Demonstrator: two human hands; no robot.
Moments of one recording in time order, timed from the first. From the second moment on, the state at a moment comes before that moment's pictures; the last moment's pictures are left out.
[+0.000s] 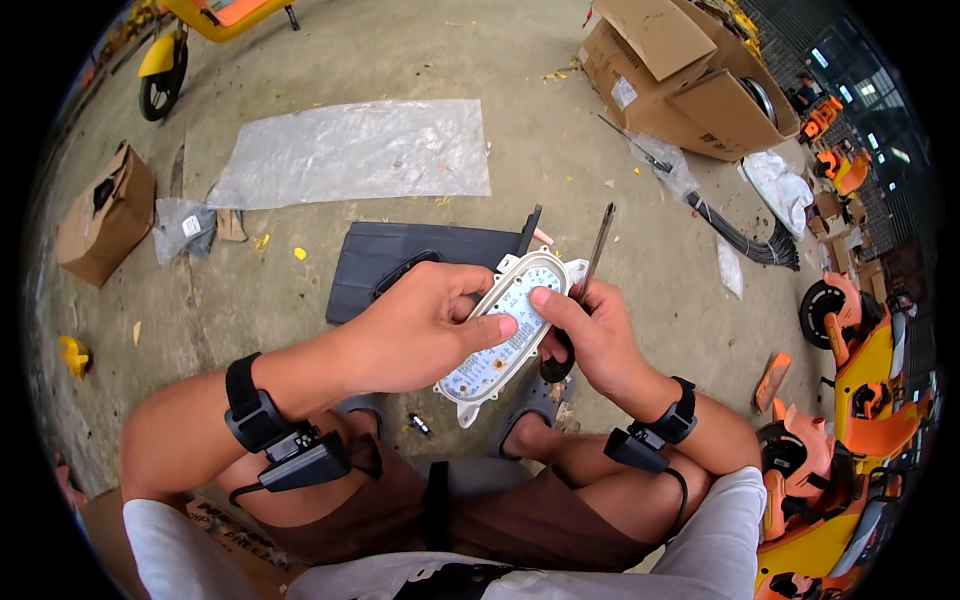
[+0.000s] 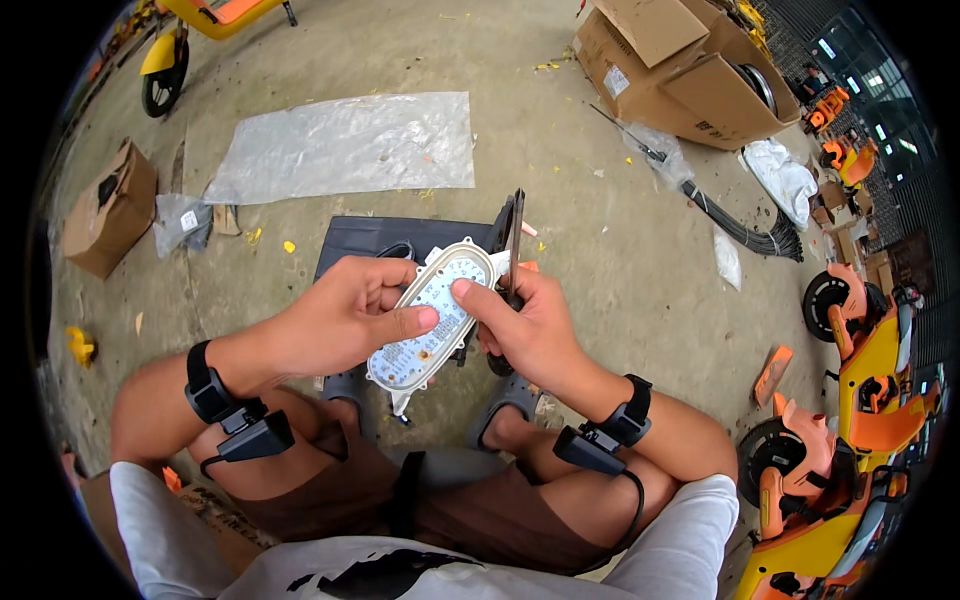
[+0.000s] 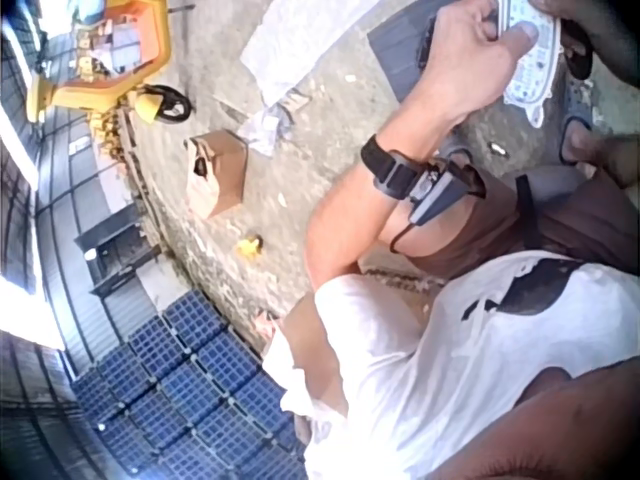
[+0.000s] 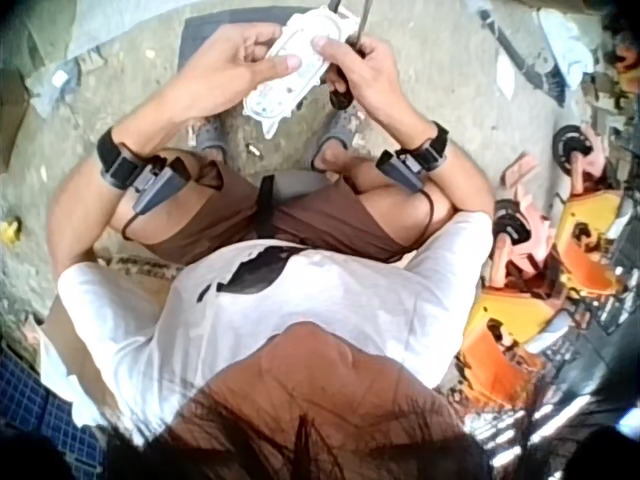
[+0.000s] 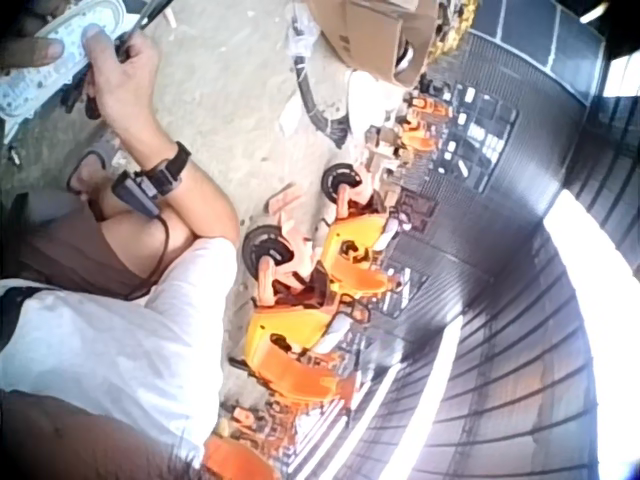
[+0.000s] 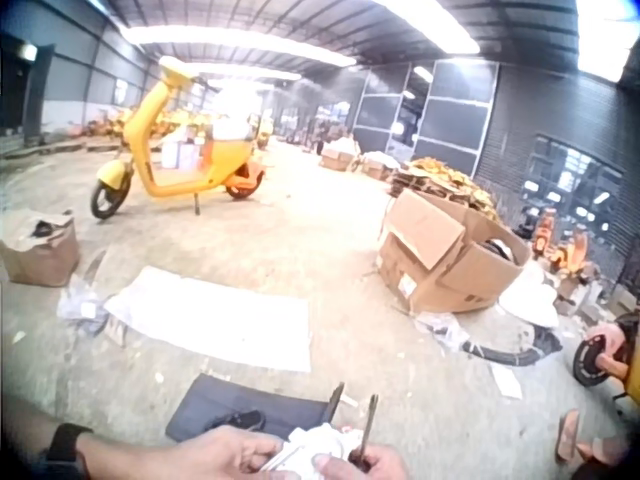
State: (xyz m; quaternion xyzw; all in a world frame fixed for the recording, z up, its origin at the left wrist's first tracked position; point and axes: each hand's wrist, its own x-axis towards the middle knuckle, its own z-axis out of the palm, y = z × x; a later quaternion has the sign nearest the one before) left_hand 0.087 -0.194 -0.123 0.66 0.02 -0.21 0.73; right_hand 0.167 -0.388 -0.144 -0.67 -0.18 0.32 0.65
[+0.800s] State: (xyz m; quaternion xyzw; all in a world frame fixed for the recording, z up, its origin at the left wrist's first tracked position) left_hand 0.111 -0.198 -0.129 0.62 0.07 -0.19 0.76; right_hand 0.178 -0.387 -0.147 -0.64 -0.13 0.35 0.67
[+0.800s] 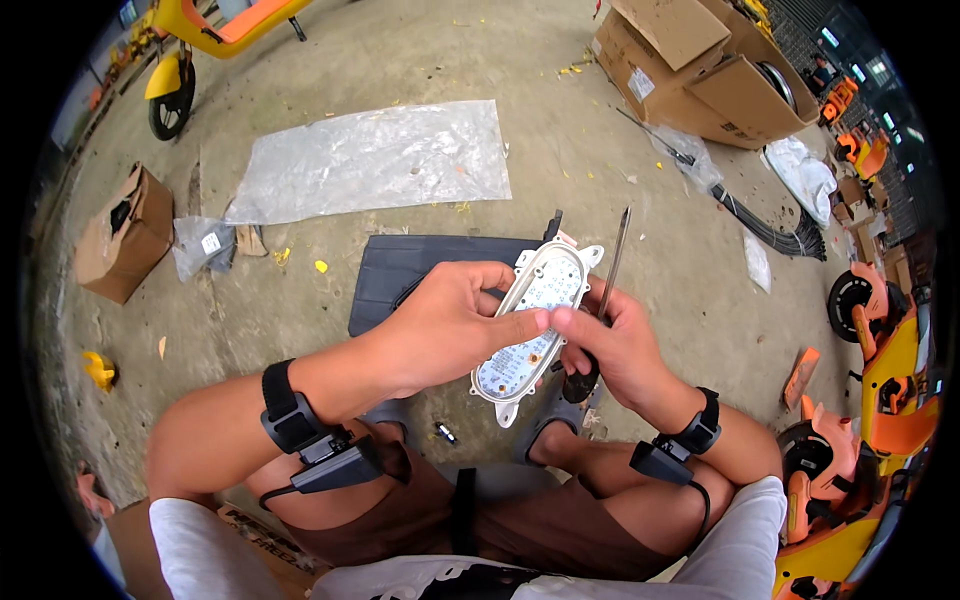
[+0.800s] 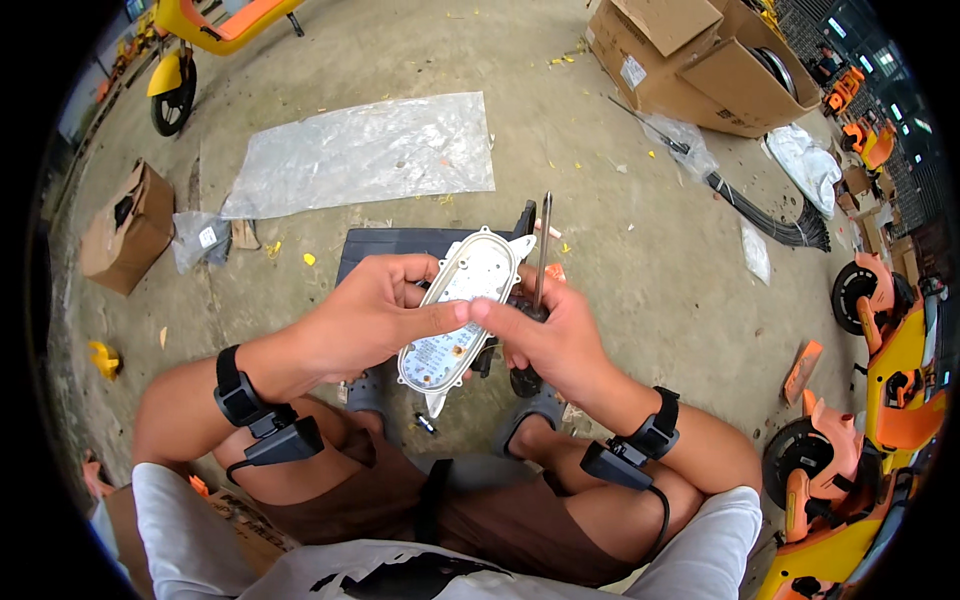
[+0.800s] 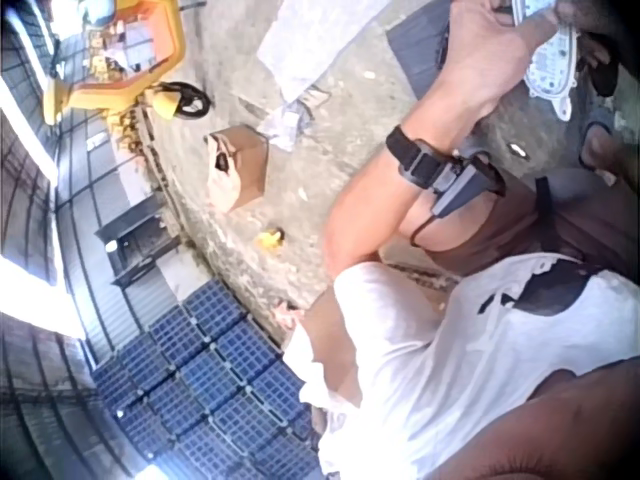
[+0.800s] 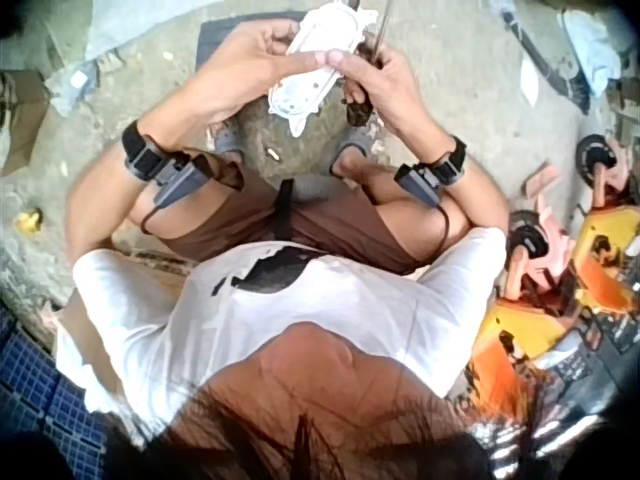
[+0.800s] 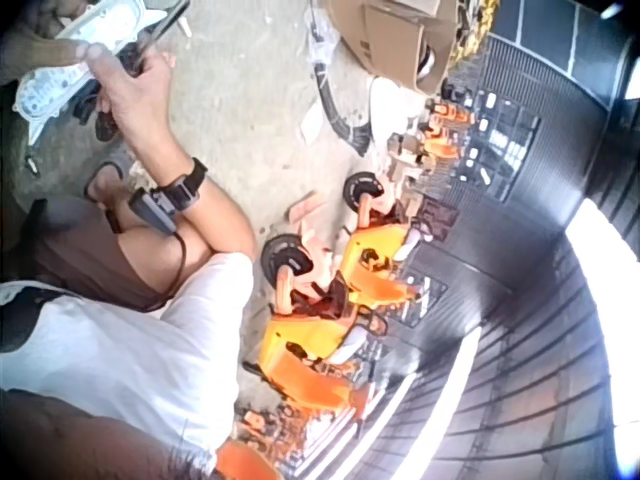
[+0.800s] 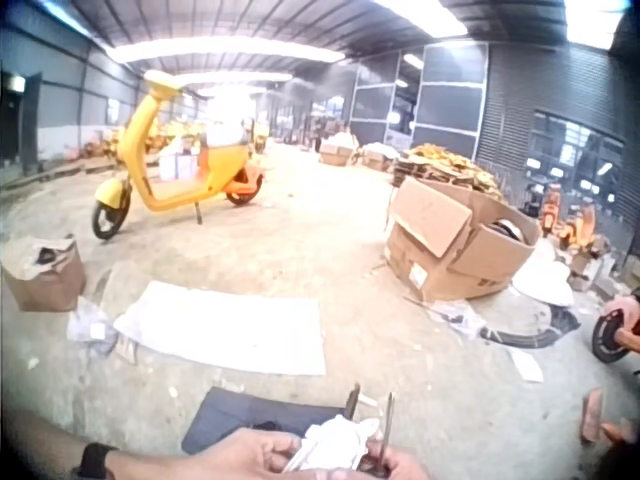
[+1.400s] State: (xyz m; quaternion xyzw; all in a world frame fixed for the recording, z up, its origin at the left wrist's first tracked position) left_hand 0.120 -0.211 -0.123 0.59 0.00 -0.22 0.78; right_hand 0.185 -0.411 -0.140 -0.63 -0.16 0.36 0.67
